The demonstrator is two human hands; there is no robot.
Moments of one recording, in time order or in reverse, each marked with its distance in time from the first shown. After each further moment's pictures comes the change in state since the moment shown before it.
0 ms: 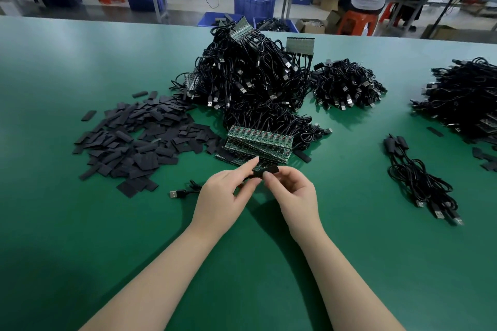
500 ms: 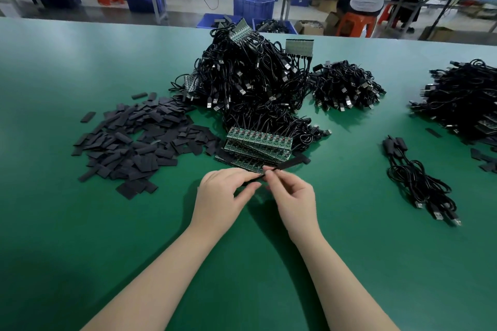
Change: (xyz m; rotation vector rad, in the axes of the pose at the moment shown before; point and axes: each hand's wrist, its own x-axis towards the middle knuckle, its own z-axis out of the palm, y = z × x) left_hand 0.004 -0.007 0.002 0.143 -0.052 0.010; right_hand -0.001 0.000 0.002 -0.125 0.020 -0.032
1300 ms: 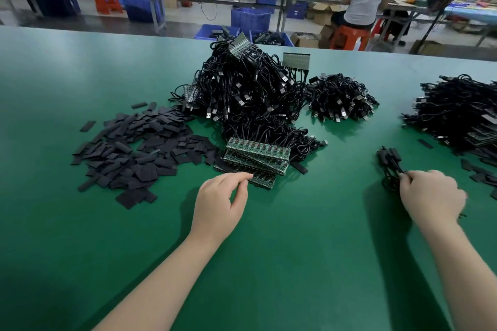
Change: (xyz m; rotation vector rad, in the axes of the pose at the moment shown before) left_hand 0.002 0.003 -0.002 -0.092 0.092 -0.054; right_hand 0.060 -0.041 -0.202 -1.429 0.497 0.140
